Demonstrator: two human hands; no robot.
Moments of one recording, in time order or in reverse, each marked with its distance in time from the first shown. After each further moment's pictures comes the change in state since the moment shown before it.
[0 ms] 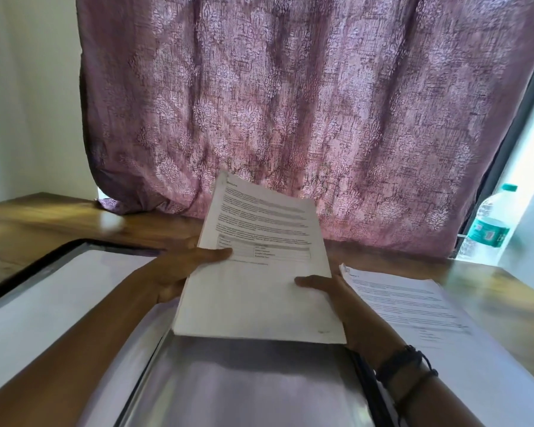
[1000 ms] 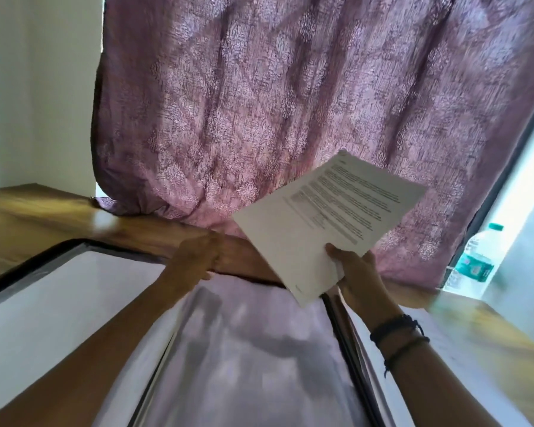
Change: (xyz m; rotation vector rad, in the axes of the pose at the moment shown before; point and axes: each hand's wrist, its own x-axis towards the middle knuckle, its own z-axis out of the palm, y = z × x) left_hand 0.026 -0.008 -0.018 0.326 0.472 0.185; right_hand 0.043 -0.053 -0.004 0.052 0.359 -0.408
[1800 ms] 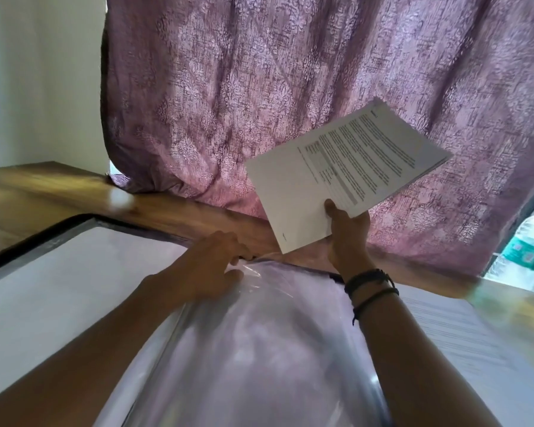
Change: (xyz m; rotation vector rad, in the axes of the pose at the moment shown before) left_hand 0.006 -0.035 0.000 0.891 -0.244 0.582; right_hand 0.068 0.049 0.050 0.039 0.189 -0.065
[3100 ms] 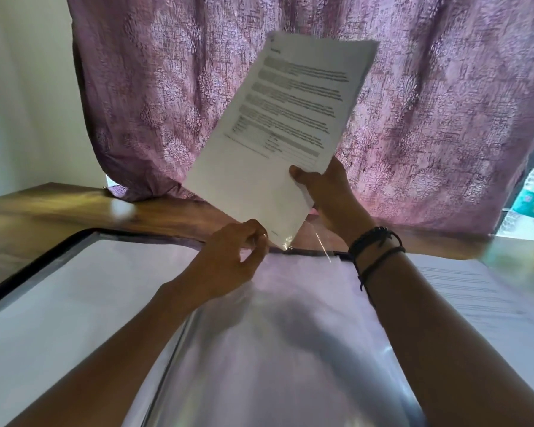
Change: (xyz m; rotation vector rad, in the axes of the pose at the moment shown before) left_hand 0.005 0.026 0.007 -0.294 0.132 0.068; right_hand -0.016 -0.036 0.024 -0.214 -0.405 -0.156
